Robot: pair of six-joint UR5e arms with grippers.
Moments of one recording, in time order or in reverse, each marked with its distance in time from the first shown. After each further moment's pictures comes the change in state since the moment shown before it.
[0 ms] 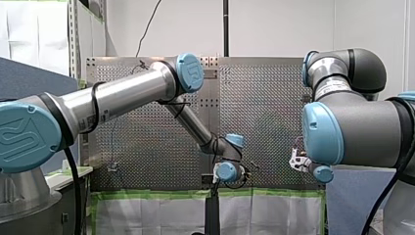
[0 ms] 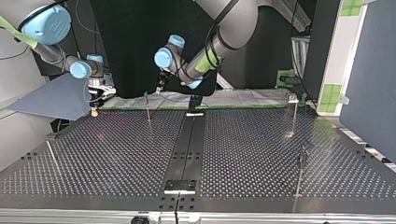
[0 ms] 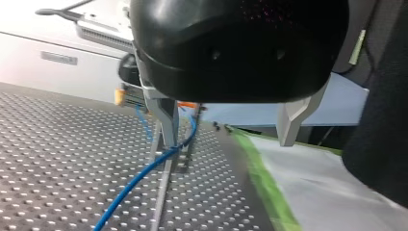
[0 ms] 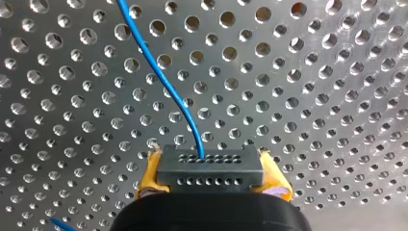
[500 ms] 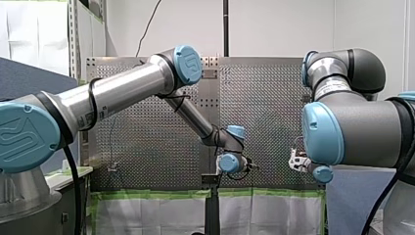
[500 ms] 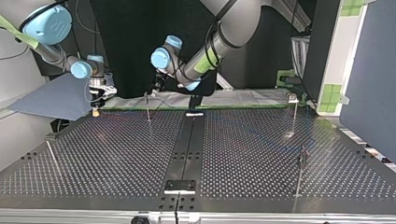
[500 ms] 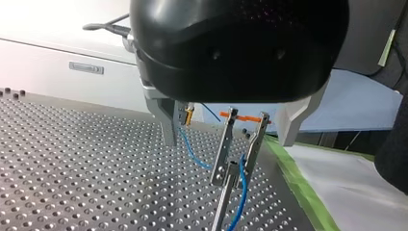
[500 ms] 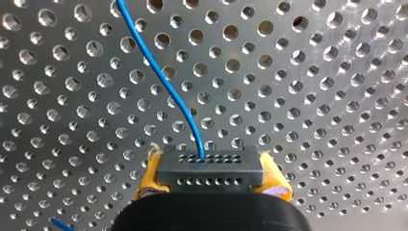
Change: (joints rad) left arm -0.009 0.044 0.000 -0.002 0.003 -0.007; right arm 0.005 0.002 0.000 -0.001 -0.008 -0.002
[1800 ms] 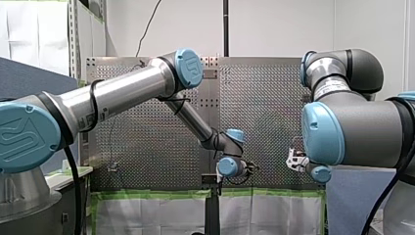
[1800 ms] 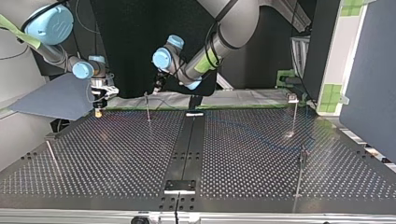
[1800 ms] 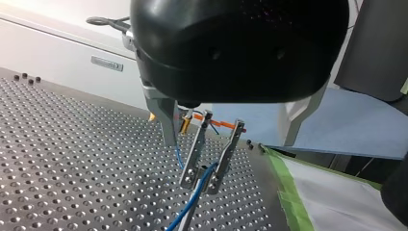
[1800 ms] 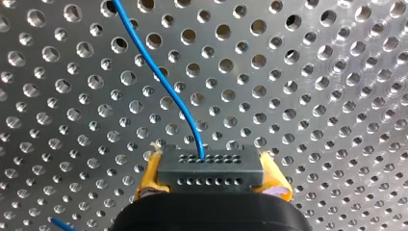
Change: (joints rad) left arm 0.005 -0.023 0.000 -0.008 0.034 -0.139; right arm 0.012 0.000 0.000 -0.015 -0.022 0.013
